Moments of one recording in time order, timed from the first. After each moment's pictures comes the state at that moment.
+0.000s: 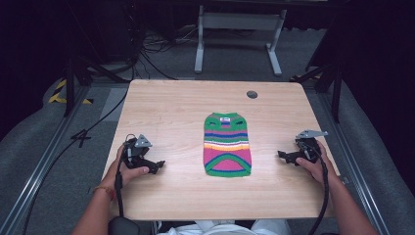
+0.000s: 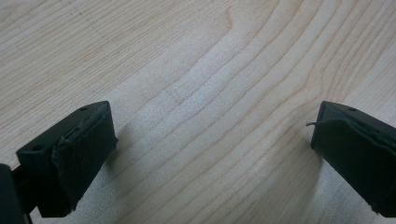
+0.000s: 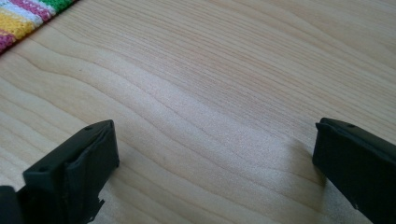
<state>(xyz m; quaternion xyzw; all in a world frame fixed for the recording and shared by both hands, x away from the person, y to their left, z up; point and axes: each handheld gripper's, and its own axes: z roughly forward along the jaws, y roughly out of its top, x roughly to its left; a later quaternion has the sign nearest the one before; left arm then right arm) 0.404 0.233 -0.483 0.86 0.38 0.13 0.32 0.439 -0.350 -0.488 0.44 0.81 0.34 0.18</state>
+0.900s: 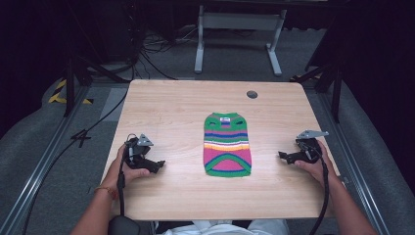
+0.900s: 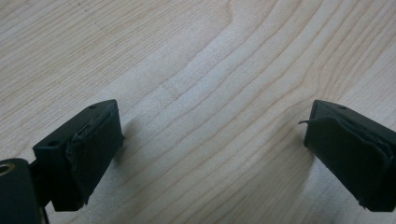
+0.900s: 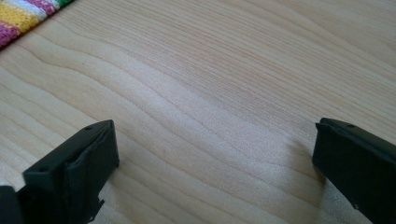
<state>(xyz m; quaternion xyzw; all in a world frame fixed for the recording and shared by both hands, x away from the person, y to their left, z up) 0.404 0.227 -0.476 0.86 0.39 0.13 0.29 0.438 -0.353 -0.487 0.44 0.82 0.34 0.18</state>
